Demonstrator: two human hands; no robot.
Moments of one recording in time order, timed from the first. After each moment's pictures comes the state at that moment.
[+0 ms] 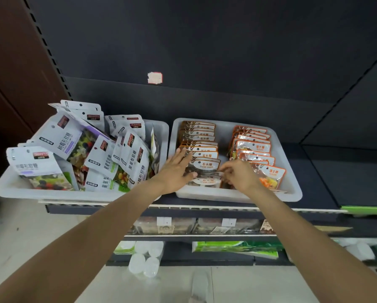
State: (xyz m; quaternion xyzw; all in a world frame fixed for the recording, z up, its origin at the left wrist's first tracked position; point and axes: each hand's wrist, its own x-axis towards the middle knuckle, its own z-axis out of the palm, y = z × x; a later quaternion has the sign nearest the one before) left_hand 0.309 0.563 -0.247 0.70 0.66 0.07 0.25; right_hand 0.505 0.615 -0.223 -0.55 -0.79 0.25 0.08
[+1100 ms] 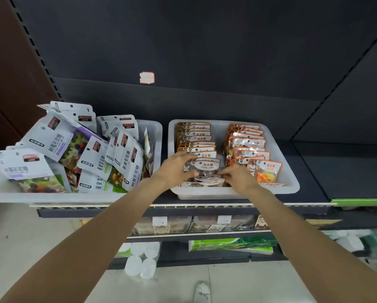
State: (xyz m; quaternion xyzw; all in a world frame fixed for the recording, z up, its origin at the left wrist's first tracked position) left_hand 0.320 0.561 -0.240 0.69 0.64 0.21 0.27; right_hand 0.519 0.607 -0.232 -0.54 -0.81 0.22 0.01
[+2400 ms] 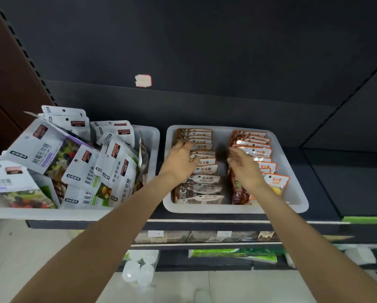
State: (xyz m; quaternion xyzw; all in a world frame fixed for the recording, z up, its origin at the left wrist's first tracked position) left_hand 0.332 0.617 -0.239 0.61 0.71 0.27 0.23; right_hand 0.513 0.650 -0.223 -0.58 -0.71 0.34 0.20
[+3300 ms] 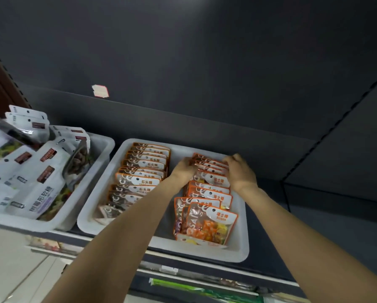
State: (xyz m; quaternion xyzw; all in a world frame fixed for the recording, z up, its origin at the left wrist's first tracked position) left_hand 0.478 0.737 -0.250 0.36 0.70 0.39 0.48; right_hand 0.626 0.803 -0.235 -0.54 -0.84 0.12 0.02
